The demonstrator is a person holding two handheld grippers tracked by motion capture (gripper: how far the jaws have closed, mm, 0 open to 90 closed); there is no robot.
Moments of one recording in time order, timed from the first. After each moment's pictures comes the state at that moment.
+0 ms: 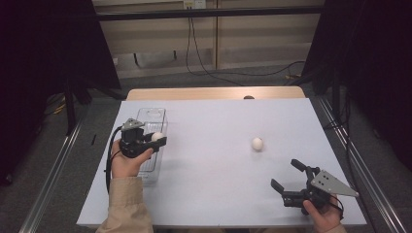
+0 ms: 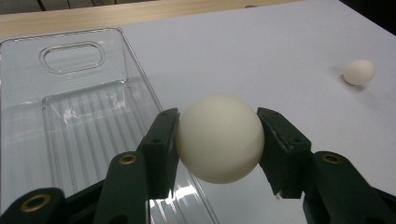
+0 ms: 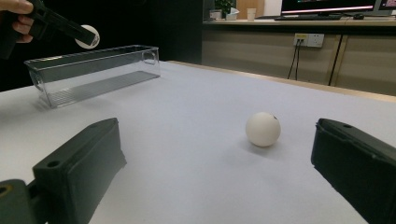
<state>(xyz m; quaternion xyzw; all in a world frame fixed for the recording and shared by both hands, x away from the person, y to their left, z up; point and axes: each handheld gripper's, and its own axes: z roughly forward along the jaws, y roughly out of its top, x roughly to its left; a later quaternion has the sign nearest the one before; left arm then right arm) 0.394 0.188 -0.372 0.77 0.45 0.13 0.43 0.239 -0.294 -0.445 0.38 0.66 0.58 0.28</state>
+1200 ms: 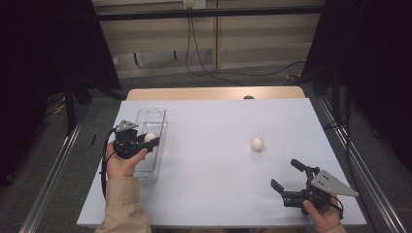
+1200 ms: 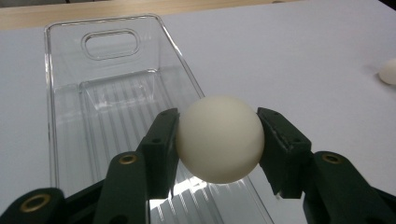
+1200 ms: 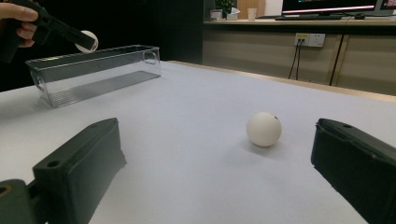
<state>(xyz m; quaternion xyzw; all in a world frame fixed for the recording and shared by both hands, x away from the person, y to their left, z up) 0.397 0.205 -0.381 0.76 0.48 0.15 0.41 0.239 -0.294 -0.445 0.38 0.66 0.58 0.28</state>
